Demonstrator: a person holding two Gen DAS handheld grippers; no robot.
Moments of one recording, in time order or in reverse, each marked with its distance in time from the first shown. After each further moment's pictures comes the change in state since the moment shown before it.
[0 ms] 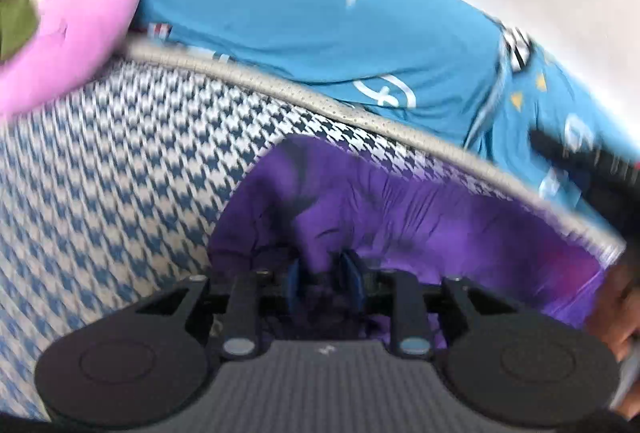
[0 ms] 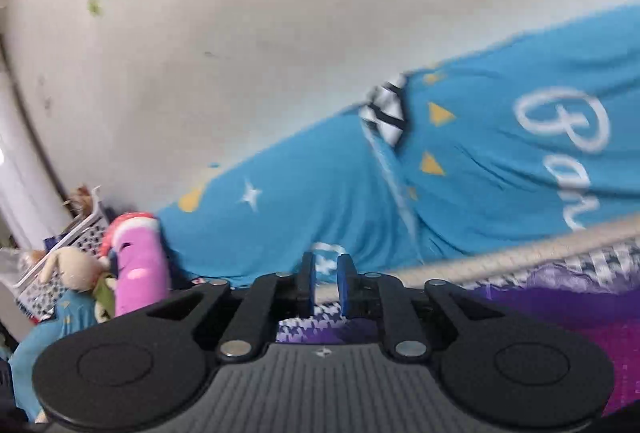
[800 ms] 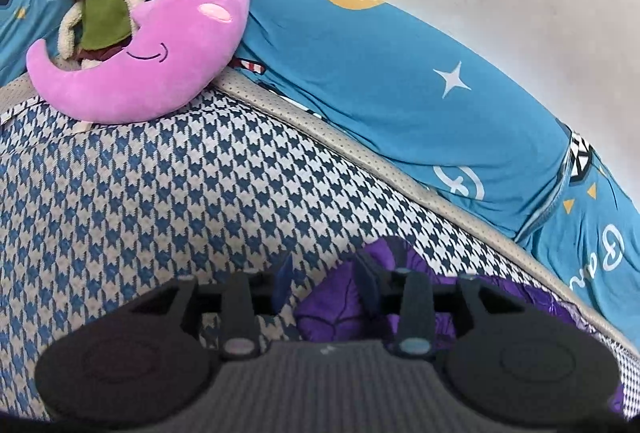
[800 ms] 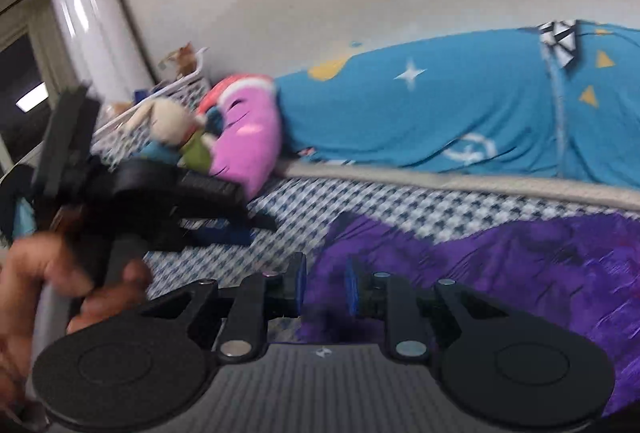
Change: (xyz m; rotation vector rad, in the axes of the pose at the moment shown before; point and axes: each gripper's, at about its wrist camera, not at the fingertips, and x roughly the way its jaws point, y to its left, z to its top) left arm -0.029 0.057 0.037 -0.163 -0.109 0.118; right arm -0.029 0.108 -0.081 -0.306 0.273 0.221
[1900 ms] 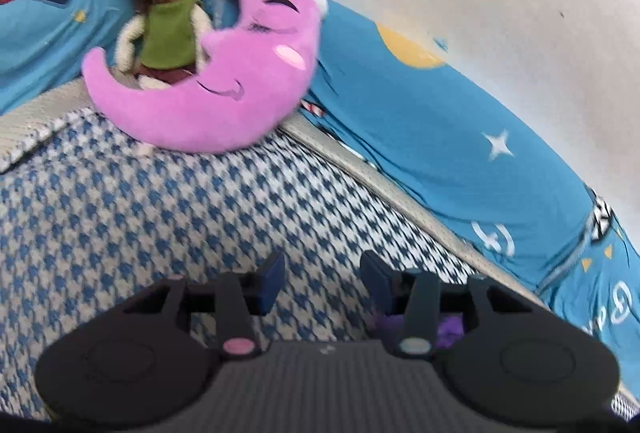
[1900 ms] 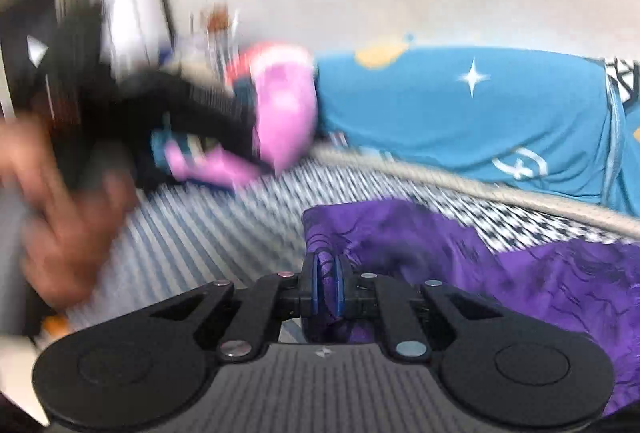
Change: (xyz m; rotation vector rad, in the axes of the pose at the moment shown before) left arm -0.031 0.045 0.029 -0.108 -0.104 0.081; right arm 0.018 0.044 0.010 -0.058 -0.065 0.016
